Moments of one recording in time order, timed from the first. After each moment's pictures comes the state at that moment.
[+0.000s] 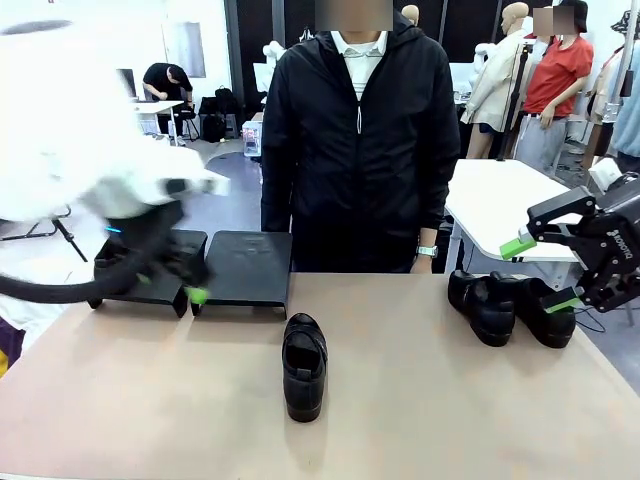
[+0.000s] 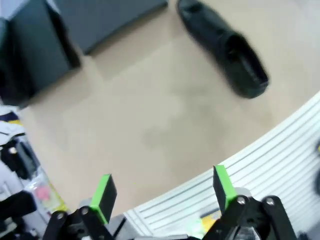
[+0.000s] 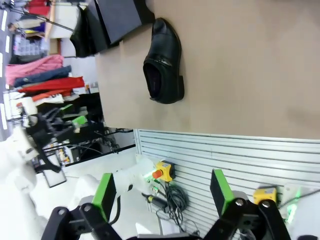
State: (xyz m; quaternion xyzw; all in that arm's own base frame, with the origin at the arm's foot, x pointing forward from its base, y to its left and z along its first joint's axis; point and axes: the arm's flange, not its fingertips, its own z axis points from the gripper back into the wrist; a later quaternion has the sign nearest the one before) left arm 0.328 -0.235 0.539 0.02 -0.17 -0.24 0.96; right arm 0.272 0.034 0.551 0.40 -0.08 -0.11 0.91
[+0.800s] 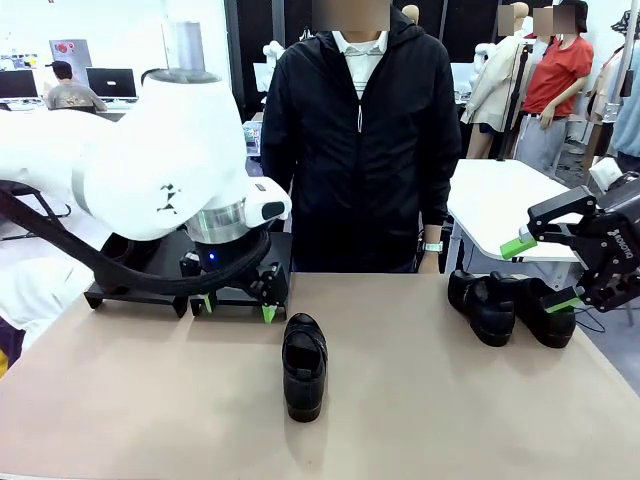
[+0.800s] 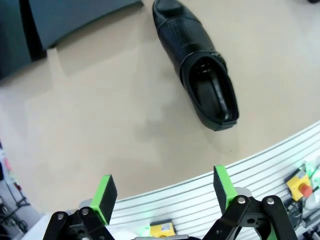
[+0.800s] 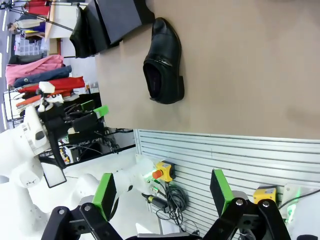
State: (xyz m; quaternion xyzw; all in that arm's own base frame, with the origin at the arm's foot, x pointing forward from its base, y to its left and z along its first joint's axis) left arm 0.352 -0.300 0.499 0.00 -0.12 -0.14 0.98; right arm 0.272 0.034 0.551 0.40 -0.08 -0.11 0.90
